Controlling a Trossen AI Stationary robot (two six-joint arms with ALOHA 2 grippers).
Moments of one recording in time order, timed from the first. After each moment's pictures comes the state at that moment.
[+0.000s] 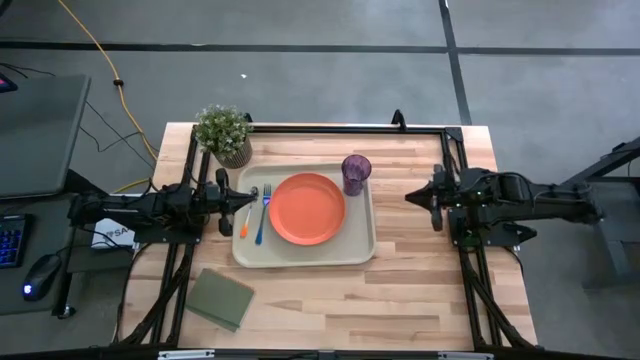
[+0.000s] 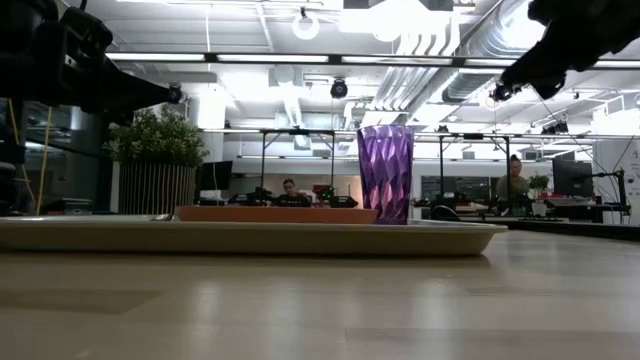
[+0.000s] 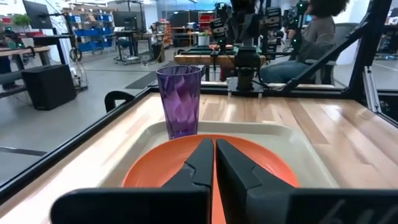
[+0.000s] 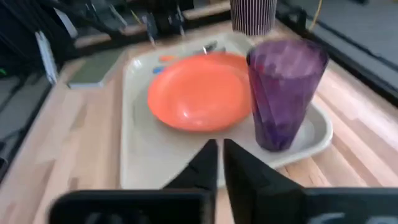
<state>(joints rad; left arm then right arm) 0.11 0.10 0.01 0.04 -0.19 0.02 -0.04 0.41 0.50 -0.50 0.07 0.21</state>
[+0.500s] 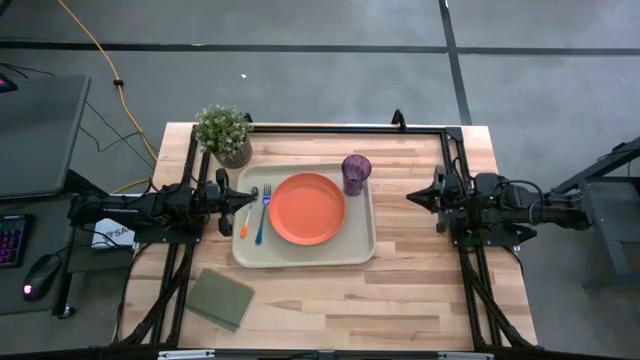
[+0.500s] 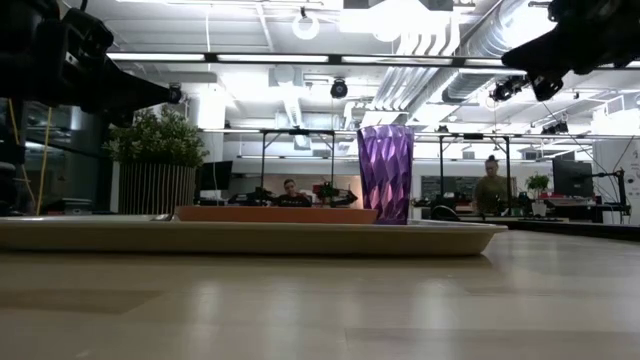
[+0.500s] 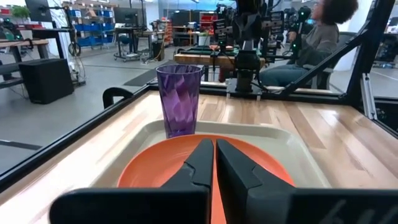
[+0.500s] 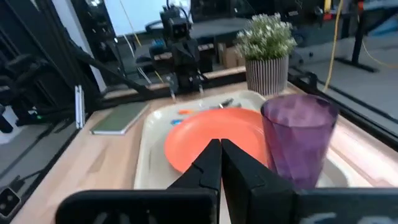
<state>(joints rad) 0.11 0.10 0.01 0.04 -0.20 -0.02 -0.04 0.19 0.31 -0.24 0.04 0.16</state>
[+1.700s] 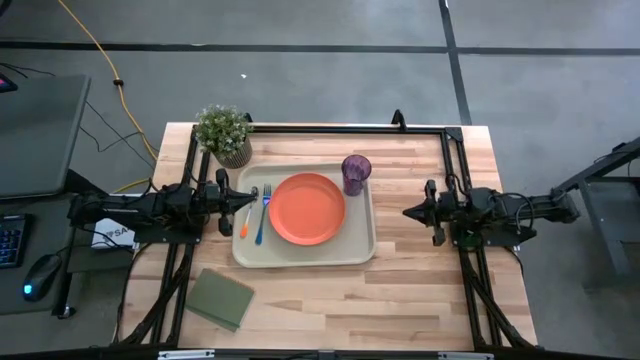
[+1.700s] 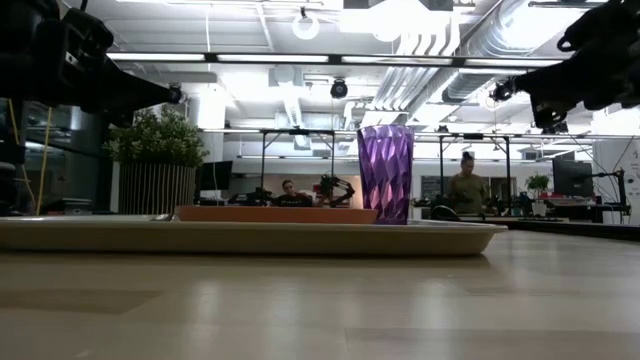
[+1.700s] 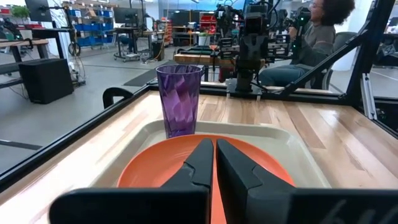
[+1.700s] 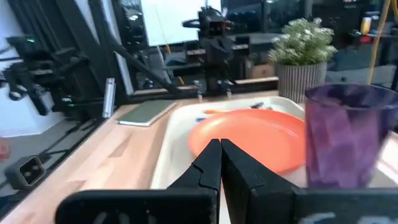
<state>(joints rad) 0.11 0.10 0.01 0.04 -0.20 -0.02 0.11 0.01 0.05 -0.06 0.08 0.10</state>
